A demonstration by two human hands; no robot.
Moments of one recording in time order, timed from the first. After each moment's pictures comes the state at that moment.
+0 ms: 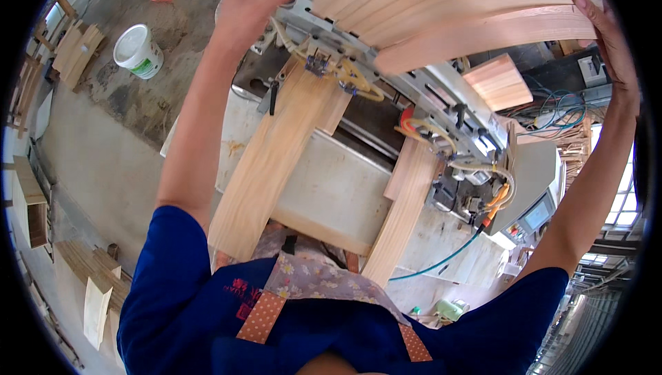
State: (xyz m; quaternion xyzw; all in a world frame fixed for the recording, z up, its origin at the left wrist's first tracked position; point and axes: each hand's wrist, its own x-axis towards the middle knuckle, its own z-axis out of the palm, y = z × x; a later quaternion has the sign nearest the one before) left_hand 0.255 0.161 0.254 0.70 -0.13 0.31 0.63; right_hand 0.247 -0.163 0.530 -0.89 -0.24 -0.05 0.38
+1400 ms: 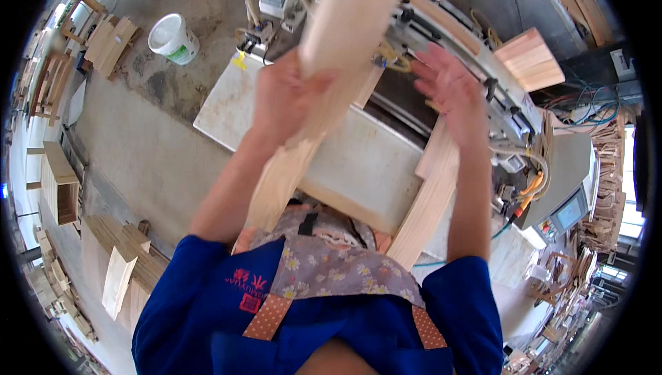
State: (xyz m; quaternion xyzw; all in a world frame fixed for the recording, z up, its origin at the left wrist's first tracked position) left_hand 0.111 0.112 0.208 0.78 0.01 0.12 0.62; right_hand 0.171 -0.149 0.229 -0.67 -0.16 0.12 0.72
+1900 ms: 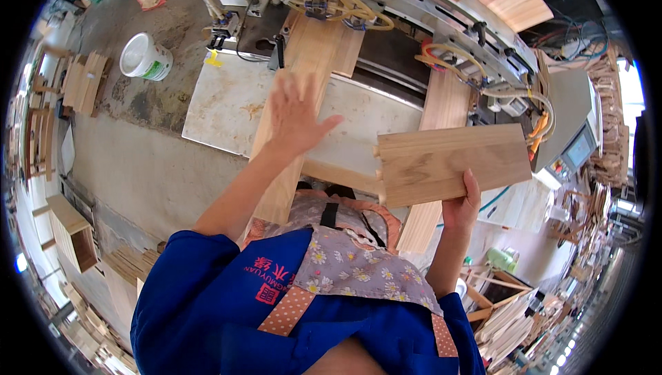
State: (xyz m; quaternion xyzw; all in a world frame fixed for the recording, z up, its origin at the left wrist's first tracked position) left_hand 0.079 0.091 0.089 0.97 -0.08 0.03 0.23; right_hand -0.057 -0.205 0.155 -0.44 0.29 -0.11 0.84
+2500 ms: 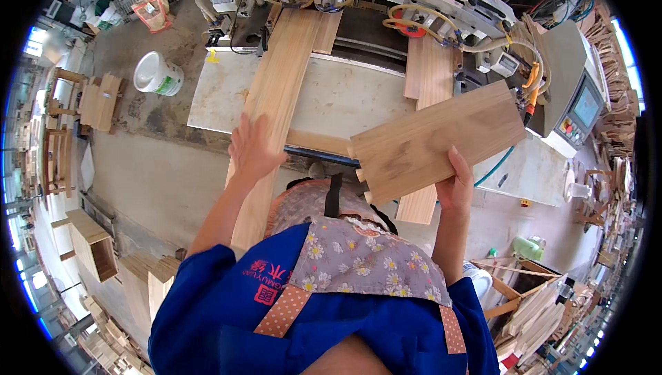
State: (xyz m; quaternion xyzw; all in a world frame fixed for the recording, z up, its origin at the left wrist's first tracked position) left_hand -0.035 0.136 0.098 0.98 0.06 -0.15 0.14; right_hand -0.116 -0.221 0.148 -0.44 0.23 -0.09 0.87
